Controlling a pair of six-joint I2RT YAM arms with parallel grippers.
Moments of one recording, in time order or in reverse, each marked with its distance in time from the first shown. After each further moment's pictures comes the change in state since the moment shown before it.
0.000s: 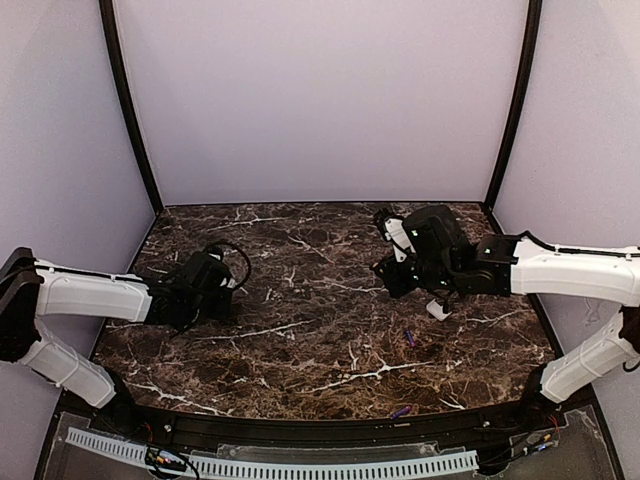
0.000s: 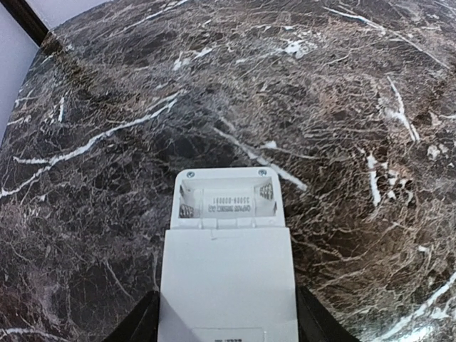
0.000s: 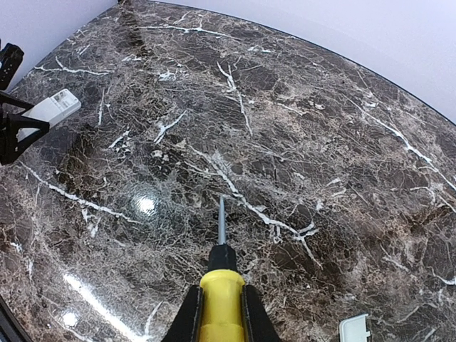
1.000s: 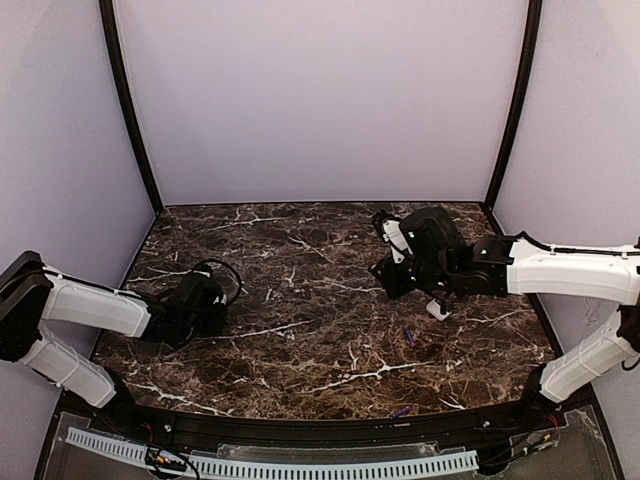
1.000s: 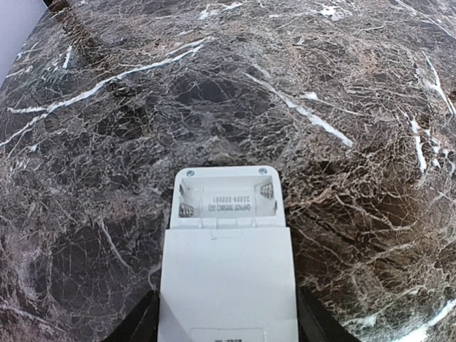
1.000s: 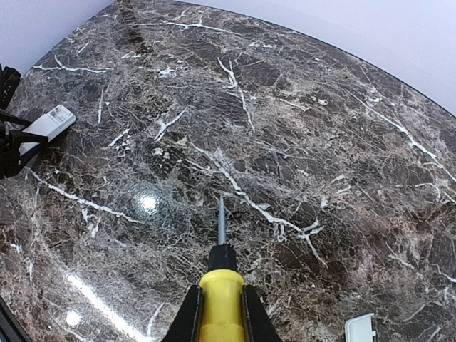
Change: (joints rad) left arm 0.033 0.006 -0.170 0.141 0.006 -0.076; right arm 0.000 0.019 -0.001 0.009 -0.005 0.015
